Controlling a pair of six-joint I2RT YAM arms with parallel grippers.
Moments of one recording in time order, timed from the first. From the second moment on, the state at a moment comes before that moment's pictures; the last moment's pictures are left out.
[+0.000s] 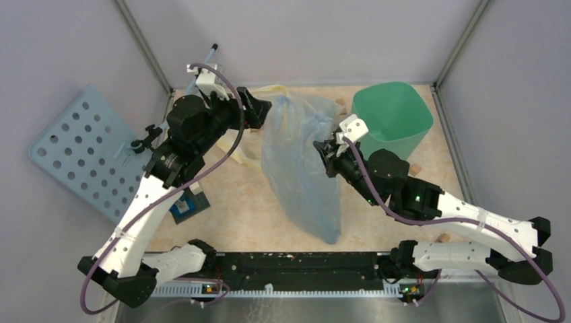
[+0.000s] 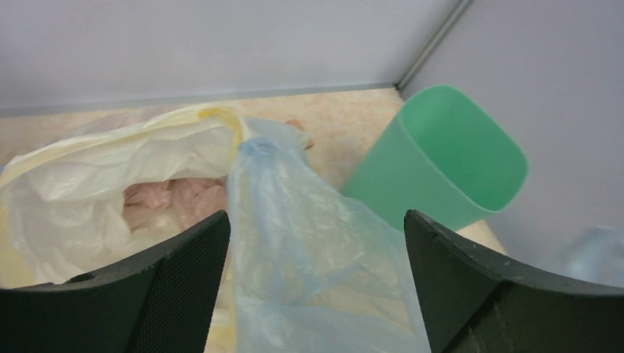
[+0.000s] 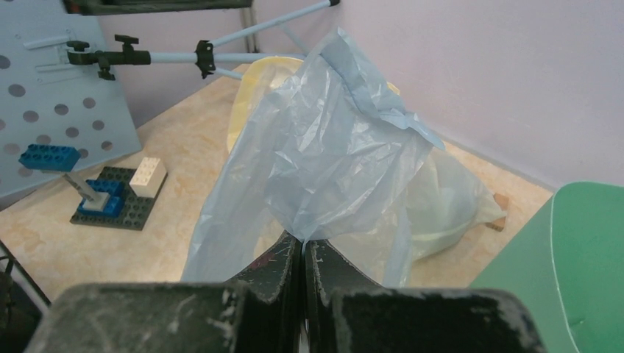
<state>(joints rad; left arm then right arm) -0.50 1.09 1.39 -0.37 0.01 -0.38 1.20 0.98 1.12 -0.14 0.55 -0.03</state>
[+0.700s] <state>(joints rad) -0.42 1.52 1.37 -0.26 0.12 -0.26 1.20 0.90 1.05 -0.09 0.45 -0.09</state>
